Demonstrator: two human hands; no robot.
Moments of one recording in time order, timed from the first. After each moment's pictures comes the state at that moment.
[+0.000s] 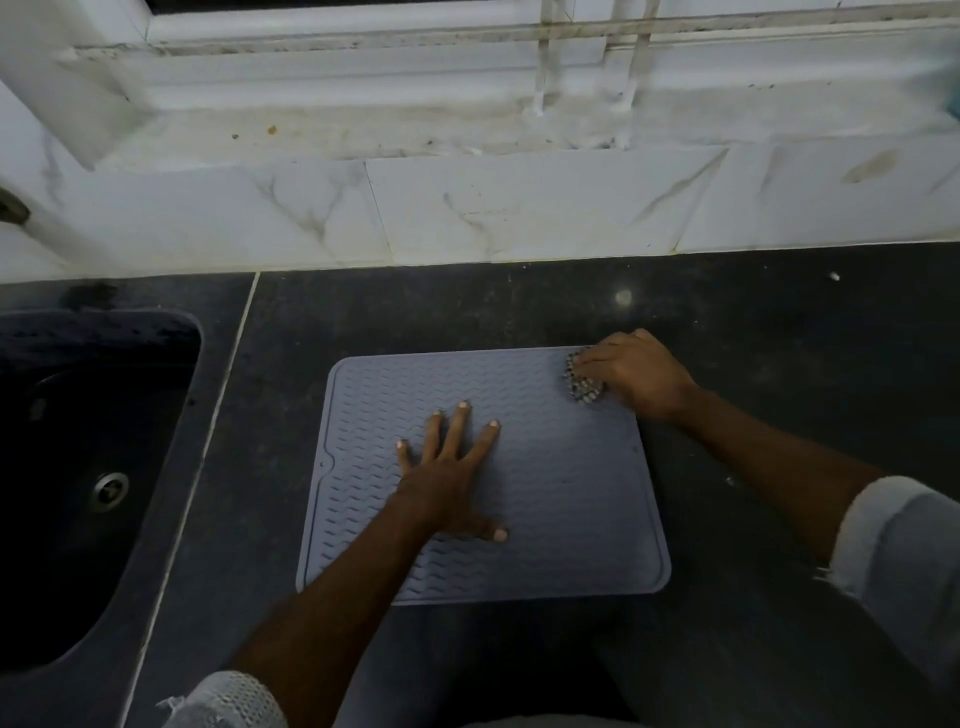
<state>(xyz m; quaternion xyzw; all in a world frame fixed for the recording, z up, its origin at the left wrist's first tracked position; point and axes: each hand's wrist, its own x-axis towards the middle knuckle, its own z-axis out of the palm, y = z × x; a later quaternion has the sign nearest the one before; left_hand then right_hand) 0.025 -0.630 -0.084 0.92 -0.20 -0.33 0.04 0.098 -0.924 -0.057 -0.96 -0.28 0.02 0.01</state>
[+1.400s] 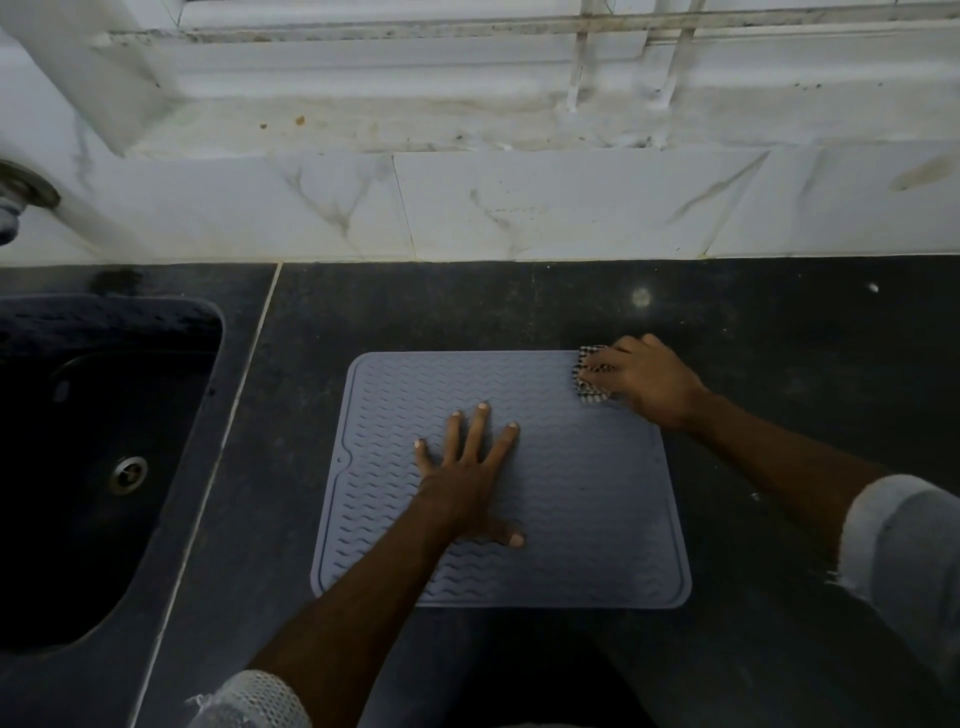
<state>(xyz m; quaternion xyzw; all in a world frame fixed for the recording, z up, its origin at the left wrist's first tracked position) 0.025 -0.633 -0.090 0.92 -0.19 -0.33 0.04 0.109 -0.912 -0.067 -0.94 -0.33 0.04 -0.05</state>
